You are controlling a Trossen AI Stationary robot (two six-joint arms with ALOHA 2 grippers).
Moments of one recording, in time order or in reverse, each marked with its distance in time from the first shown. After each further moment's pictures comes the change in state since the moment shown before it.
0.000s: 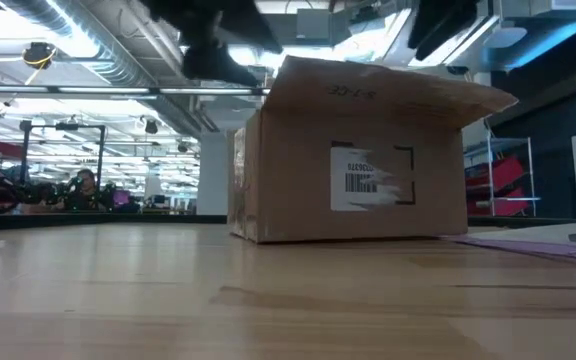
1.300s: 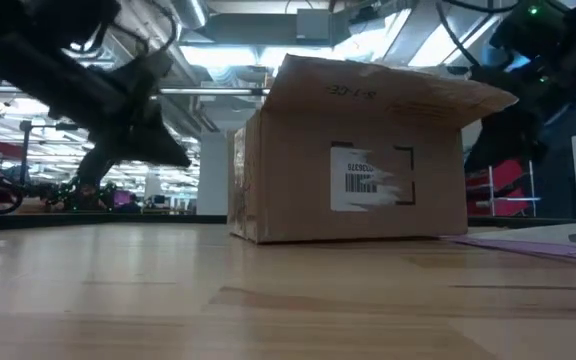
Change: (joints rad) left arm -0.127 -0.117 -0.614 0.450 -0.213 -0.711; right arm -0.367 -0.651 -1.006 0.698 -0.308 0.206
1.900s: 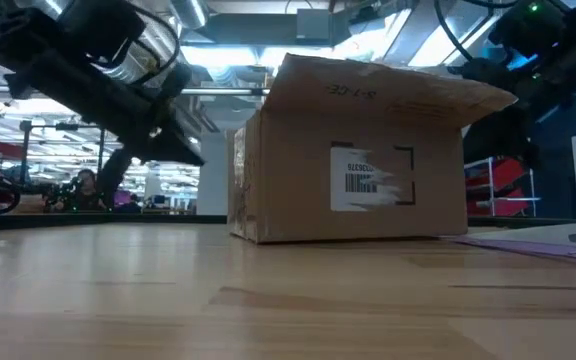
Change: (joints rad) left arm 0.188 0.013 -0.009 0.132 0.096 -0.177; right arm 0.013 0.023 -0.018 0.115 -0.024 0.107
